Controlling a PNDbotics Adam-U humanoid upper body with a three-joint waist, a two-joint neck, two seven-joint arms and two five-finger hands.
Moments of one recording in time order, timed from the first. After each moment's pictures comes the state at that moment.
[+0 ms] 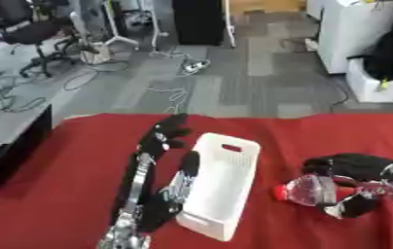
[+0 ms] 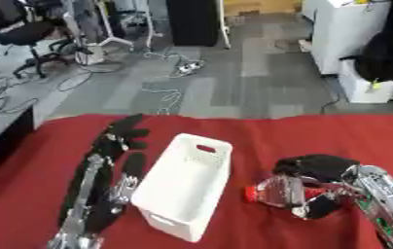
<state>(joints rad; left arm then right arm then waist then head) -0.27 0.12 -0.20 -1.86 -0.35 -0.21 0.27 -0.83 -0.46 0.34 -1.10 1.09 -0.41 0.58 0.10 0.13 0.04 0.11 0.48</state>
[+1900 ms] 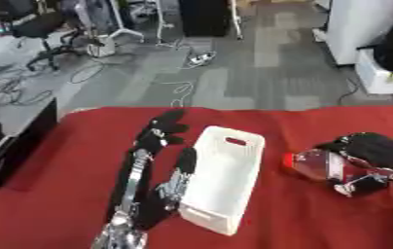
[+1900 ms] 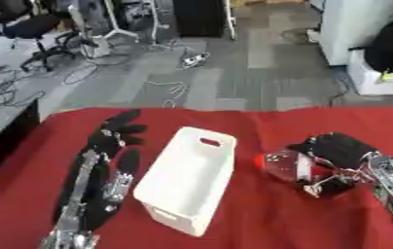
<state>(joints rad) -0.26 0.11 -0.20 -1.87 -0.35 -0.21 0.26 -0.89 -0.52 0.34 -0.94 1.22 -0.45 0.16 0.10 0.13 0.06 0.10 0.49</state>
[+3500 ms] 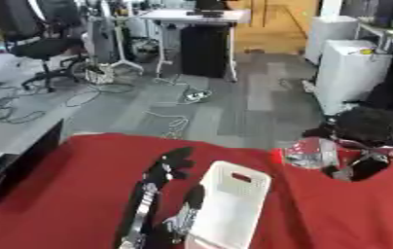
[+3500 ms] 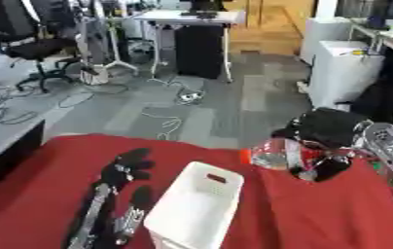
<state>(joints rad) -0.22 0.16 -0.20 -1.84 -0.36 -0.21 0.26 -1.14 -0.49 0.43 -1.00 1.23 -0.54 0.26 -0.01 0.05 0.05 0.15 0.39</state>
